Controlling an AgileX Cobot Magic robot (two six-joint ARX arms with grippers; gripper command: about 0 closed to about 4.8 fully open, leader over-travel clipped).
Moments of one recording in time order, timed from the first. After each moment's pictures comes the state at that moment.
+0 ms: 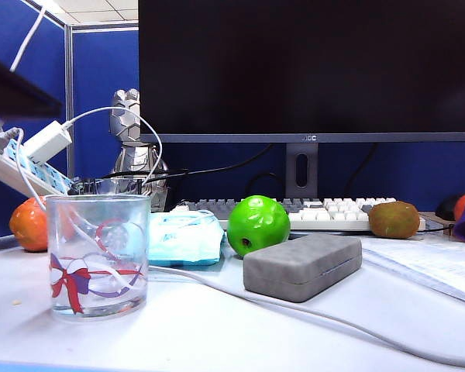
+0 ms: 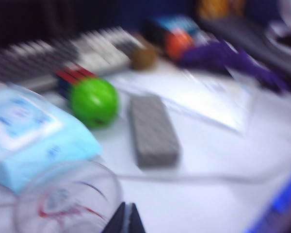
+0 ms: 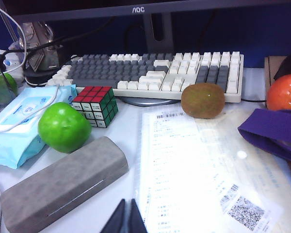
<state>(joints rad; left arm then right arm) -0.81 0.33 0.10 0.10 0.03 -0.02 0.16 0.00 0.17 -0.30 -0.13 0.14</state>
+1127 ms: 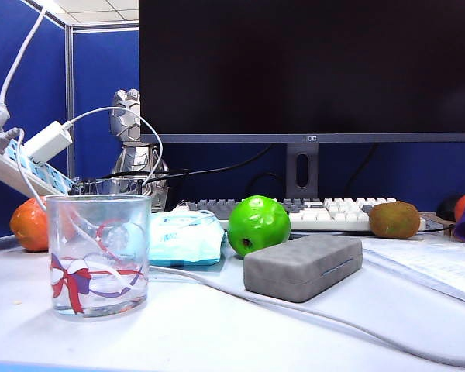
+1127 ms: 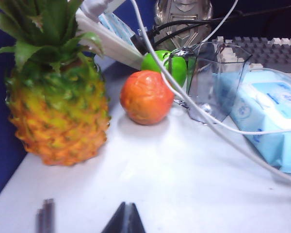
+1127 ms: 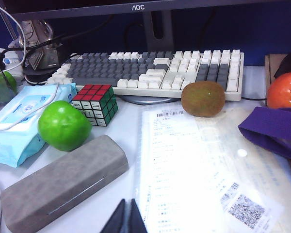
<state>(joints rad) -0.11 0.00 0.01 -0.16 -0.06 0.00 0.16 0.00 0.17 -0.30 -0.13 0.14</state>
